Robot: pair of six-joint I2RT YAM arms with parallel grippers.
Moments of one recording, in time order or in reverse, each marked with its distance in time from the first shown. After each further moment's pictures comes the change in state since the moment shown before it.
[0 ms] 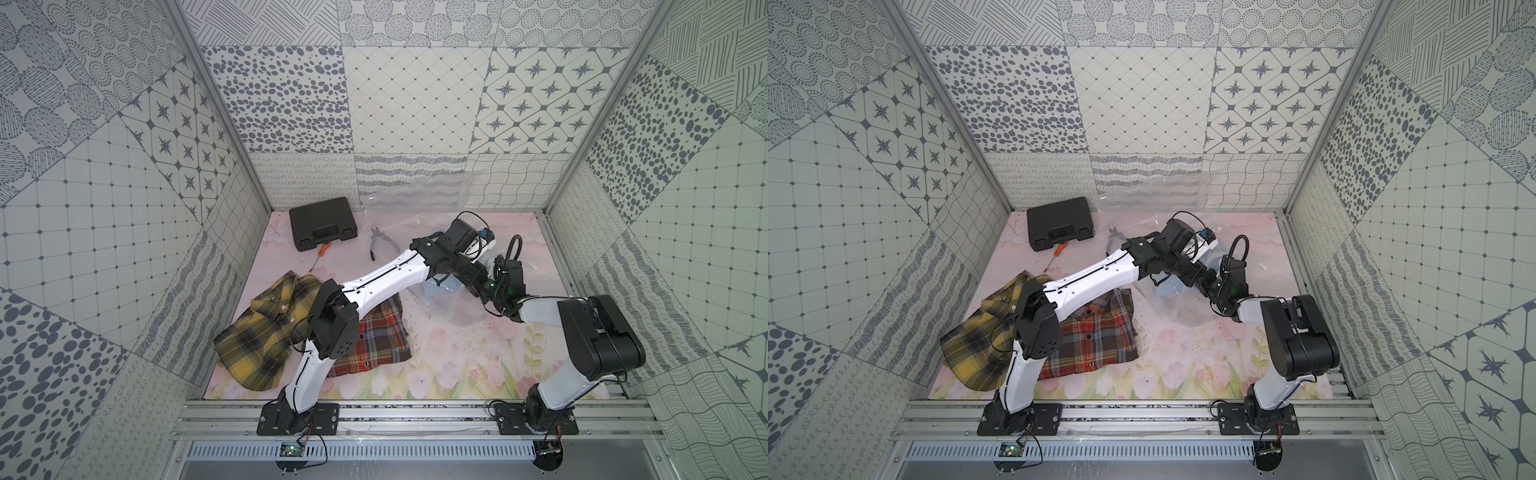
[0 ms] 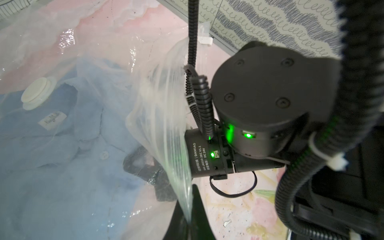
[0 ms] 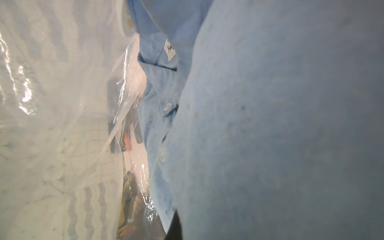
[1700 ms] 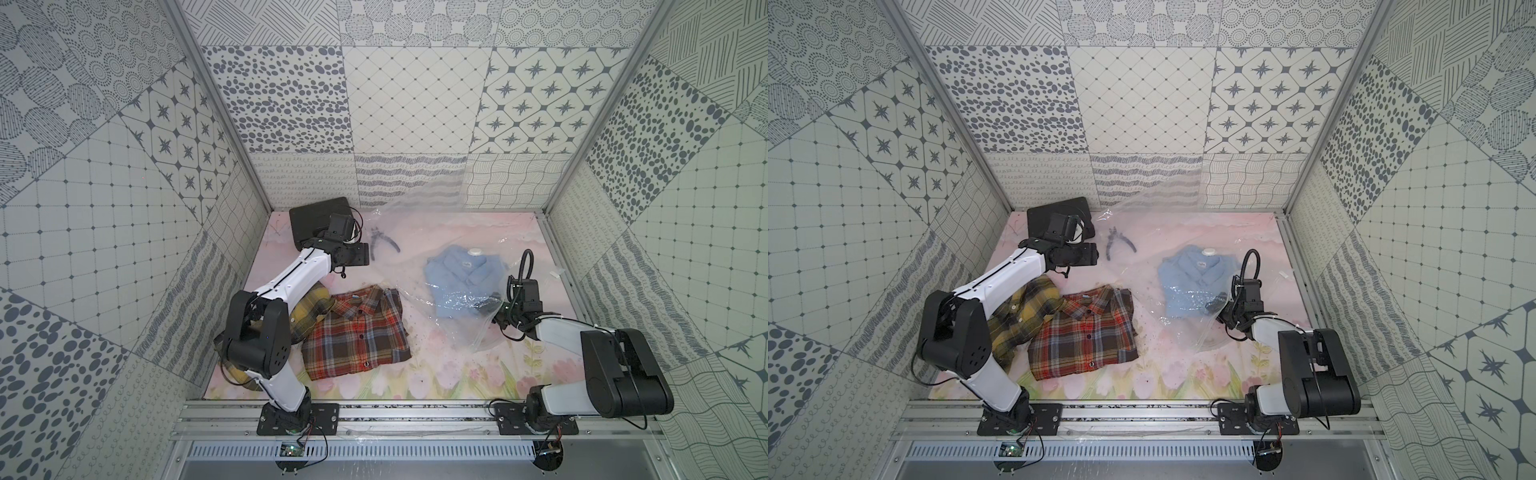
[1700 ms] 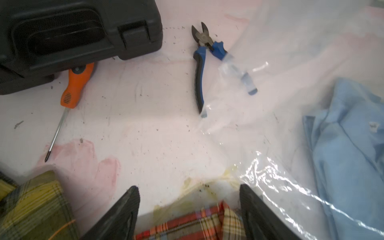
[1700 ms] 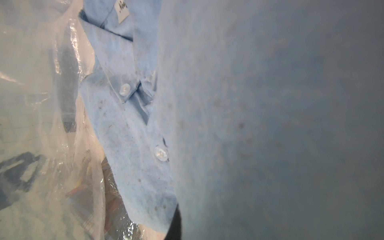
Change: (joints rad) left arm 0.651 -0.413 -0.718 0.153 -0.265 -0.213; right arm -0.079 -0.199 -0.134 -0.332 -0.034 -0.227
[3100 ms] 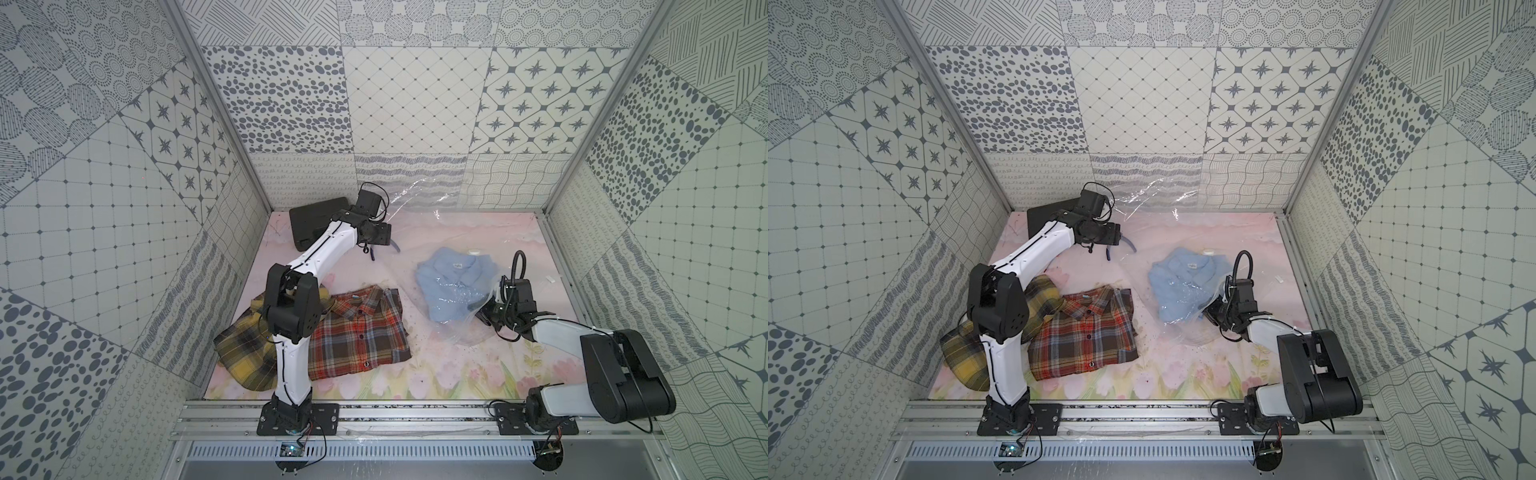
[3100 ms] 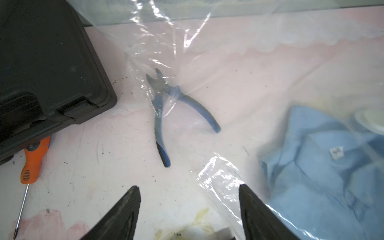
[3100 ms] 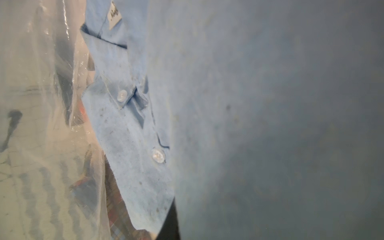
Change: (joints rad) left arm -0.151 0.222 0.415 -0.193 -0.016 0.060; right arm 0.046 -0.011 0.009 -0.002 0.019 0.089
